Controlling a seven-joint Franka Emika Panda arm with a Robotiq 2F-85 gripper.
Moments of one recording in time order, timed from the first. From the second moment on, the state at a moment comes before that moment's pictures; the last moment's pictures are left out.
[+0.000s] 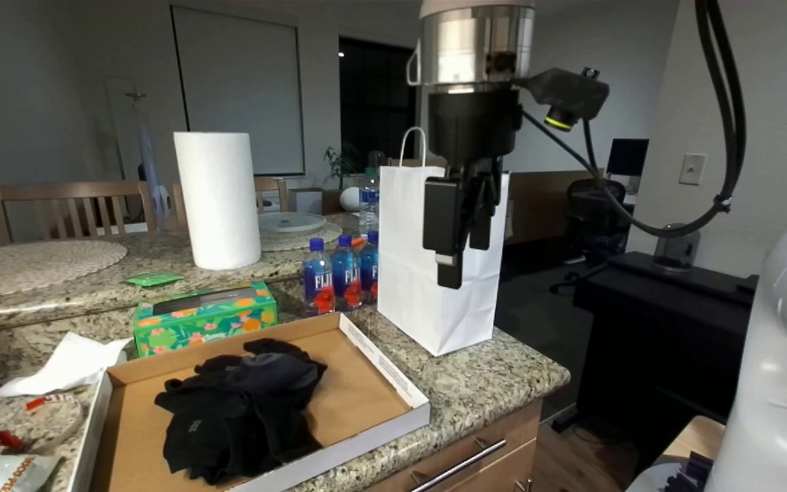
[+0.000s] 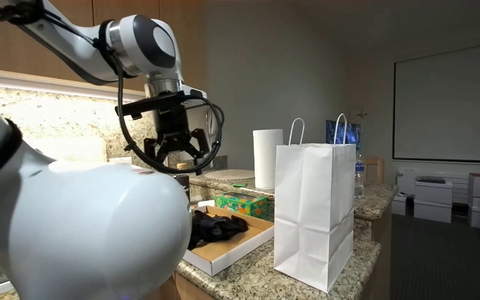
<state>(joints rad) 0.31 -0.87 0.30 -2.65 0.08 1.81 0.05</state>
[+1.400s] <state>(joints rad) 0.25 -0.29 0.43 -2.43 0.06 2.38 0.29</state>
